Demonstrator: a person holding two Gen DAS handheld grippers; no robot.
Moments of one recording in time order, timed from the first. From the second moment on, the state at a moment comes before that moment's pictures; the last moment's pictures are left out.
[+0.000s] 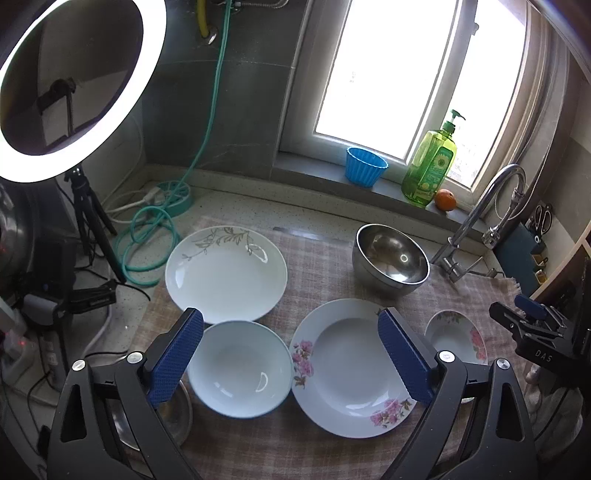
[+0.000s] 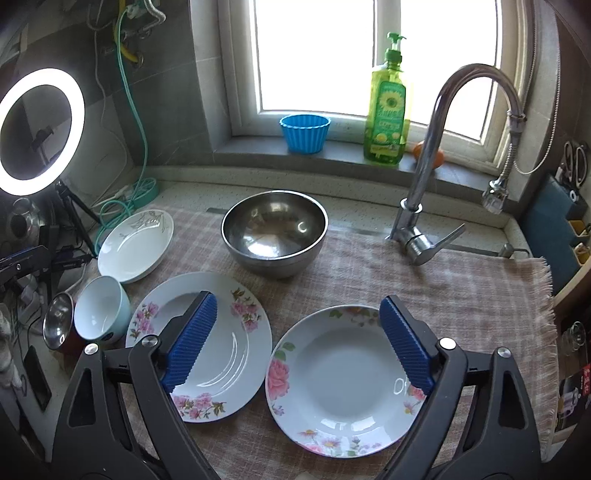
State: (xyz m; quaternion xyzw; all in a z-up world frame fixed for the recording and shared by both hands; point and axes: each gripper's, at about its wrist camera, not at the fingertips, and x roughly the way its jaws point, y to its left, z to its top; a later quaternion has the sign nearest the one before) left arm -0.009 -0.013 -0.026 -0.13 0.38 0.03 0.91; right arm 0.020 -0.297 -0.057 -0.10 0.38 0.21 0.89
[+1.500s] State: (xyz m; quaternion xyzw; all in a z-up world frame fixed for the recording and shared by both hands) left arm -0.041 -0.036 -0.159 -0.37 0.49 0.04 0.78; right arm 0.150 -0.239 -0.190 -0.07 0.61 0.39 0.69
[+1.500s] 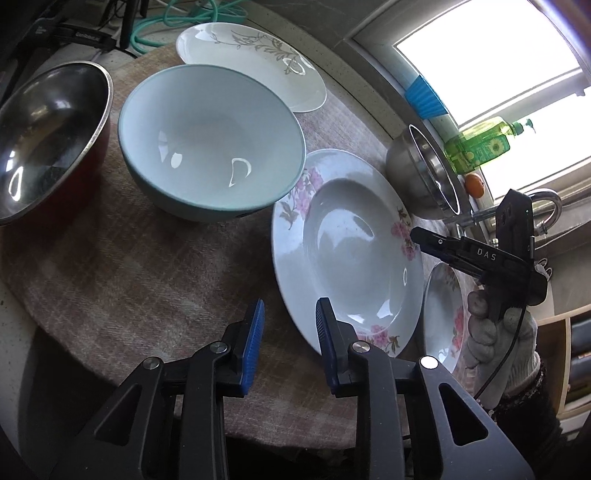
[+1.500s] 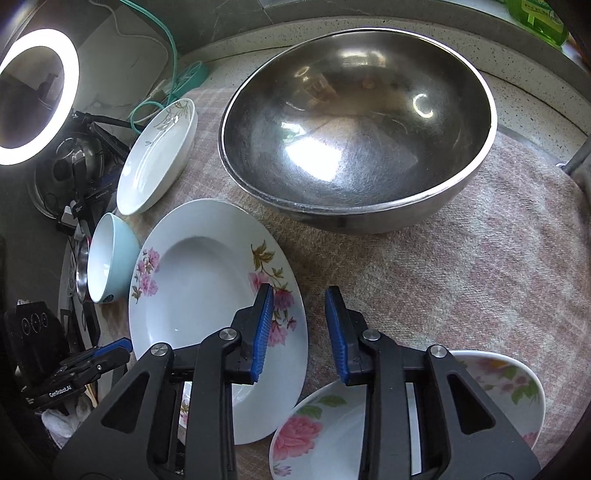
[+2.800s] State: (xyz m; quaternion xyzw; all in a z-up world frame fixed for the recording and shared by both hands) left arm -0.054 -0.033 -0.160 -0.35 0.52 0.04 0.78; right arm 0.122 -0.247 -0.189 -0.09 0.62 0.40 0.66
